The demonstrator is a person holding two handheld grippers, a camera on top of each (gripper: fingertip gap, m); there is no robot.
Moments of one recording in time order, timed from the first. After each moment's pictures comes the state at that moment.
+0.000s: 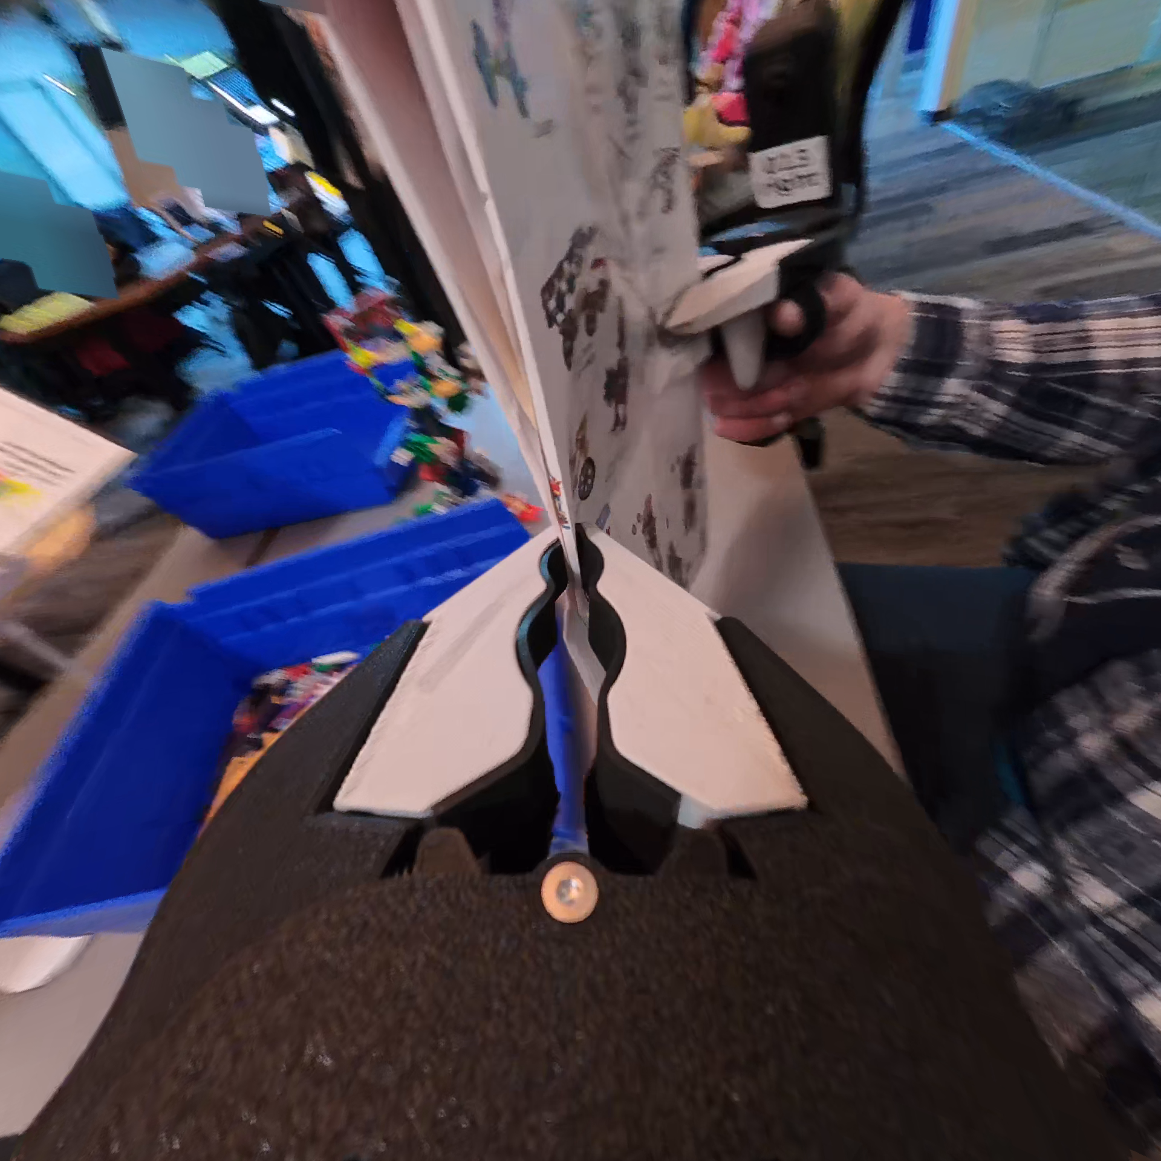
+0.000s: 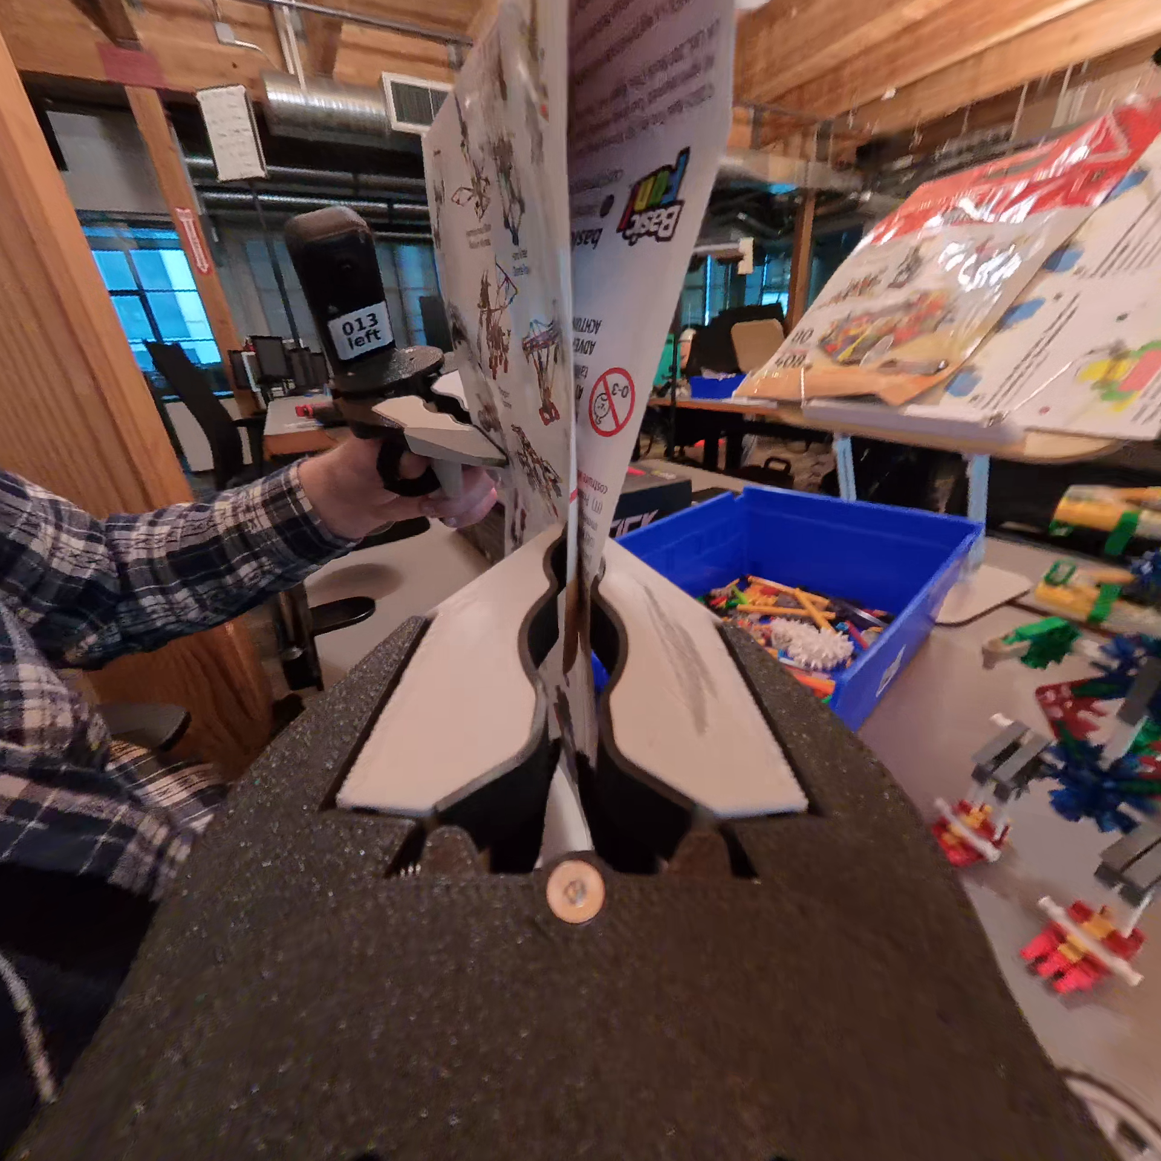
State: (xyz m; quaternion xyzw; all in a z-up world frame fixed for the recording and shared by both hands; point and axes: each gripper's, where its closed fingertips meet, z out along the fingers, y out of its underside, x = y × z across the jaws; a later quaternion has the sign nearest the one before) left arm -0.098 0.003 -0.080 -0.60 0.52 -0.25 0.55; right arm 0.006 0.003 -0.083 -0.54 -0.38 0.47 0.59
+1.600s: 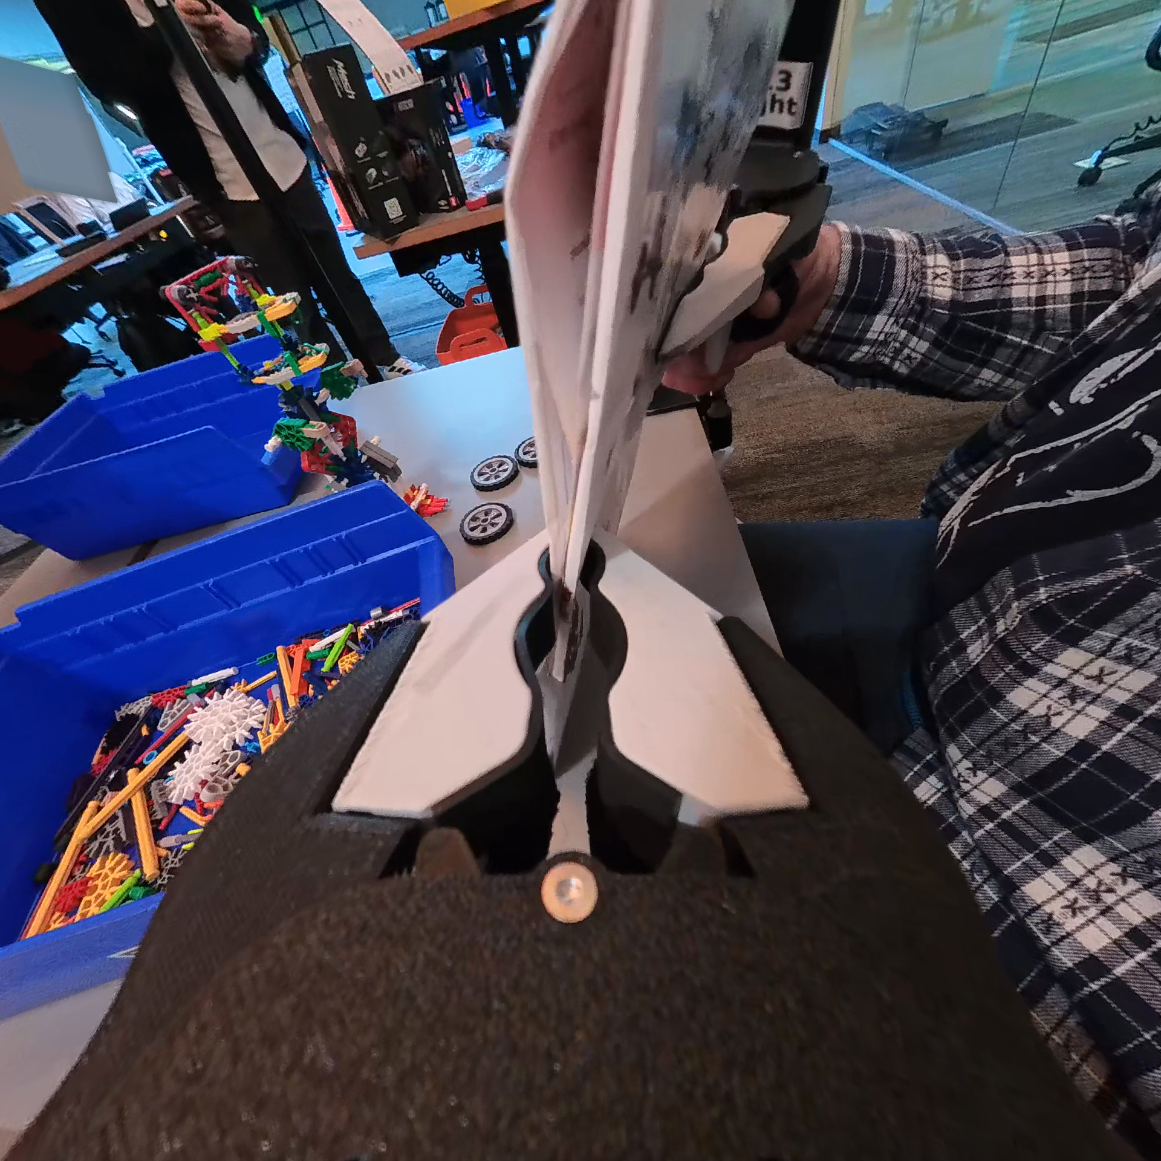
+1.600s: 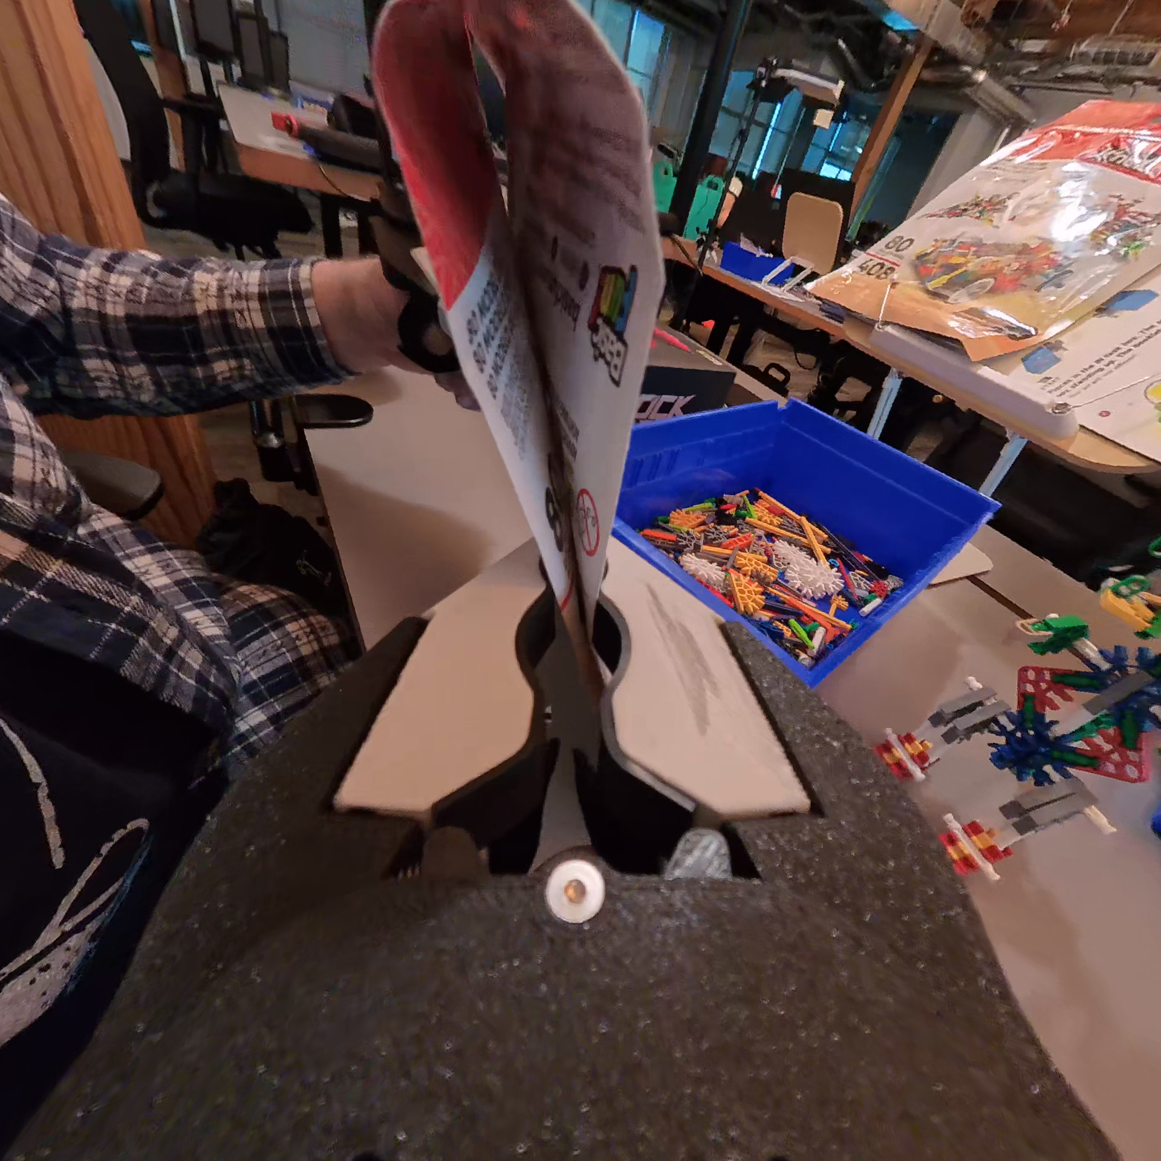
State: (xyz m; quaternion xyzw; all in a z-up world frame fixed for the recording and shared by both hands) left arm -0.088 -0.043 -0.122 -0.58 0.55 -0.30 0.52; right arm 0.004 -0.048 -0.122 -0.55 -0.52 0.34 0.57
